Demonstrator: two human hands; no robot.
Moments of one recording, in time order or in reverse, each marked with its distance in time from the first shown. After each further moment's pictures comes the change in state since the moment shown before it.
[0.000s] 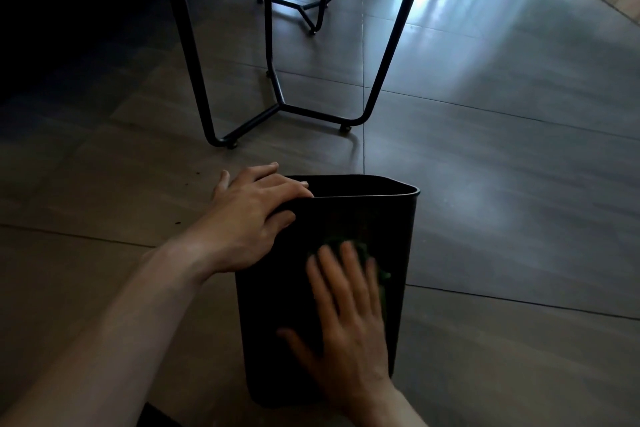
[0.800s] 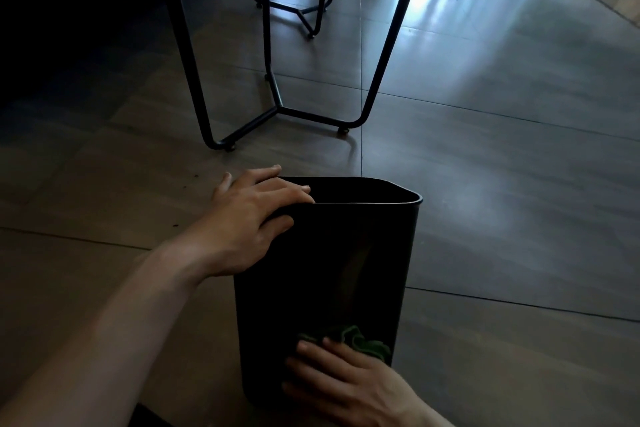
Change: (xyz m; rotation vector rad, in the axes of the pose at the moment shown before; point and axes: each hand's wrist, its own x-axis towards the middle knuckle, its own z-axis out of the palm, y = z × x) left_hand -0.001 0.002 0.003 -0.004 -0.021 0.065; right_hand -0.070 0.050 0.000 -0.235 -0.292 -0.744
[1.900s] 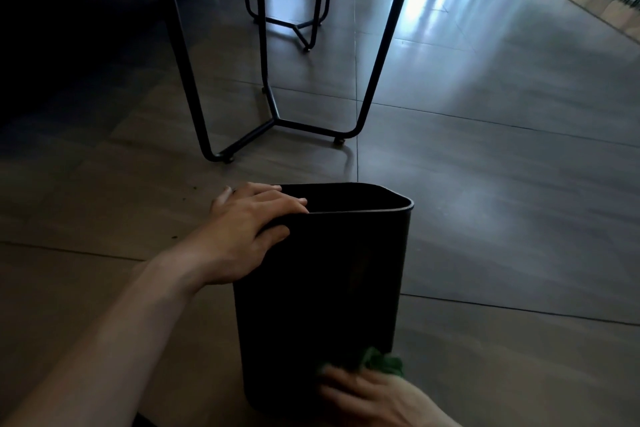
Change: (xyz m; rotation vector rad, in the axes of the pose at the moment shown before) left_hand -0.002 0.004 -0.005 0.006 -0.017 0.016; right_hand -0.032 0.017 0.005 -0.204 -0.011 0.039
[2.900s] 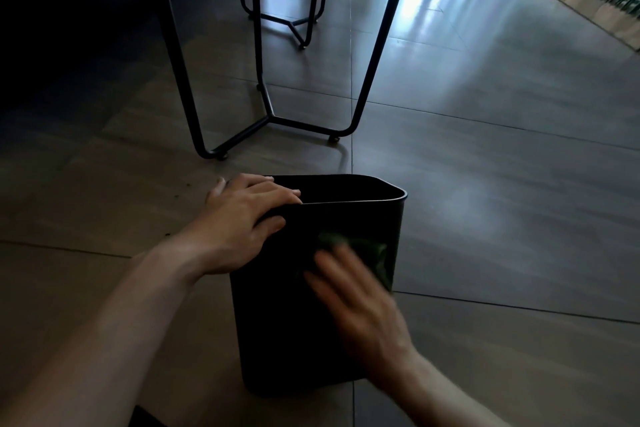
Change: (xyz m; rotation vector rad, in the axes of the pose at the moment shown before) left_hand 0.010 0.000 0.003 0.037 0.033 -0.027; right_hand 0.071 0.052 -0.025 0.396 0.257 0.506
